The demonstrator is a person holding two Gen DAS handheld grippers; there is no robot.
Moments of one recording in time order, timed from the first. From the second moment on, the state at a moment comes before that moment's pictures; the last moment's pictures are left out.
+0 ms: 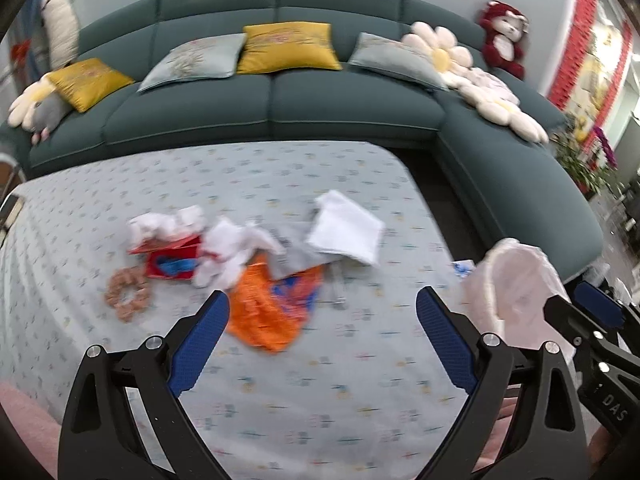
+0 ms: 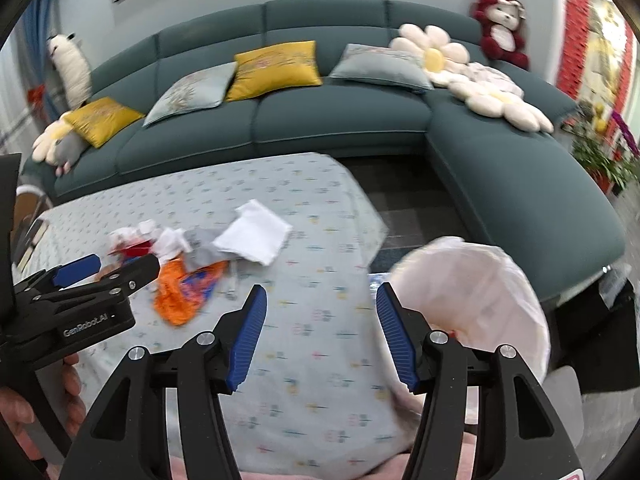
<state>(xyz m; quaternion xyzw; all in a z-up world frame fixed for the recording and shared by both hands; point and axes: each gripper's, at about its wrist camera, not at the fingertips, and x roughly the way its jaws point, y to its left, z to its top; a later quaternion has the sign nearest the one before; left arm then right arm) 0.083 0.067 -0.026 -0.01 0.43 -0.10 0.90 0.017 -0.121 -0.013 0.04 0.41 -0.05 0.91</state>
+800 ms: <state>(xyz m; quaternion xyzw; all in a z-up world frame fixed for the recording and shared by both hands) 0.114 0.236 -0.081 -0.03 0.48 0.02 0.88 0.076 0.022 -0.068 0.01 0.47 0.04 0.88</state>
